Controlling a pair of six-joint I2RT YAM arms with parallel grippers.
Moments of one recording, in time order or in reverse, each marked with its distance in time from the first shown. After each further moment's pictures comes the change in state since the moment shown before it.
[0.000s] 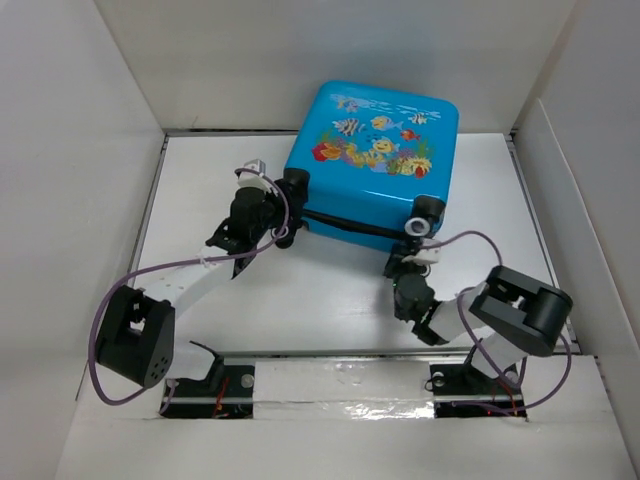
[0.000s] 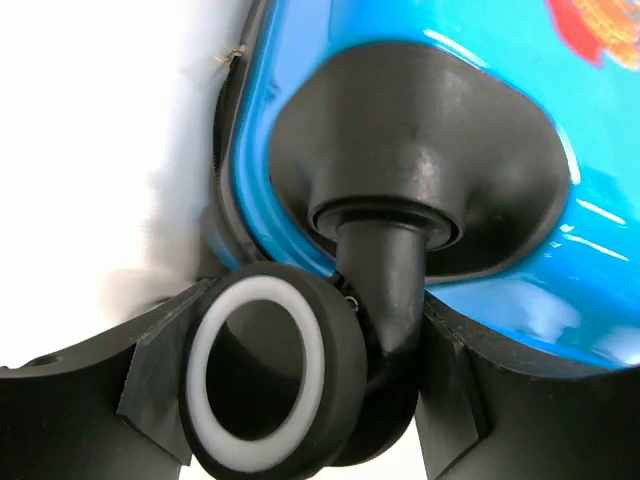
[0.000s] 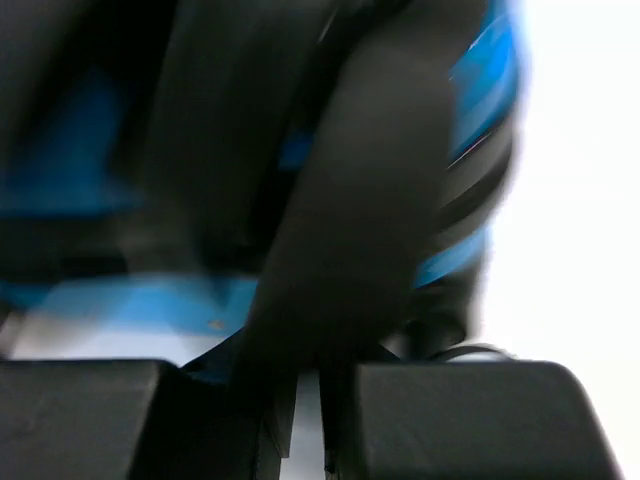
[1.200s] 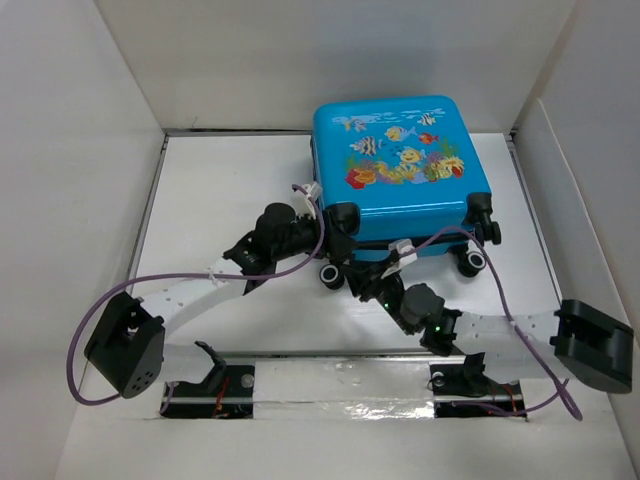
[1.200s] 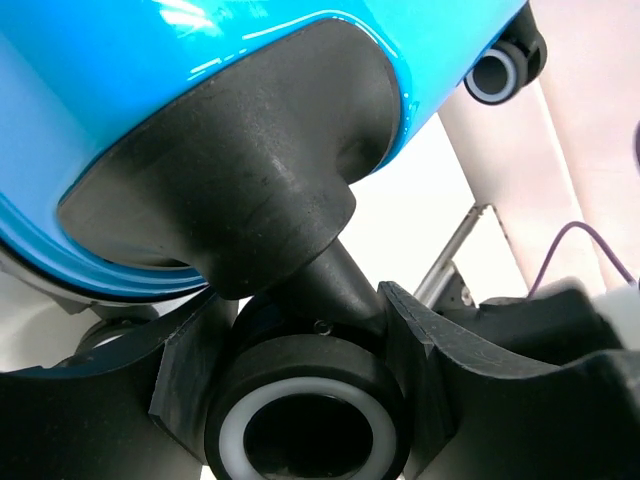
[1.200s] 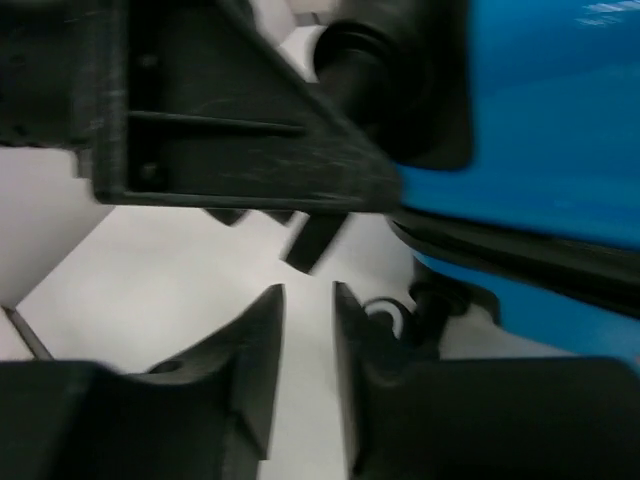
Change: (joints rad) left arm -0.242 -0.056 -0.001 -0.011 0.418 -0.128; right arm 0.267 -0.327 0.100 -0.327 -0.479 0.002
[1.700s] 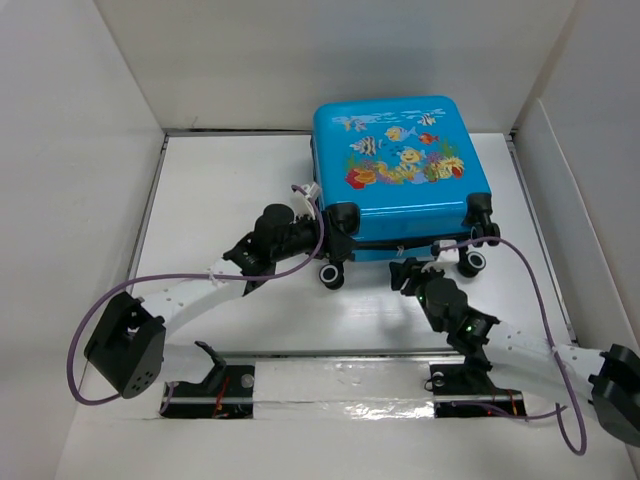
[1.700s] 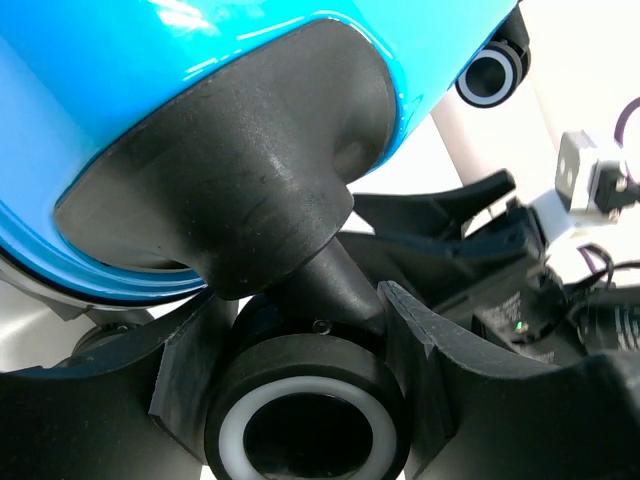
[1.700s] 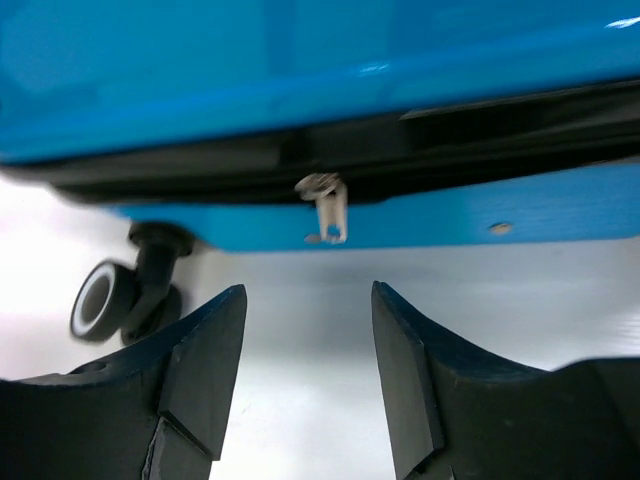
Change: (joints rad) left arm 0.001 -0.006 -0.013 0.024 0.006 0.003; right arm -0.254 -0.377 -0.140 -0.546 0.135 0.117
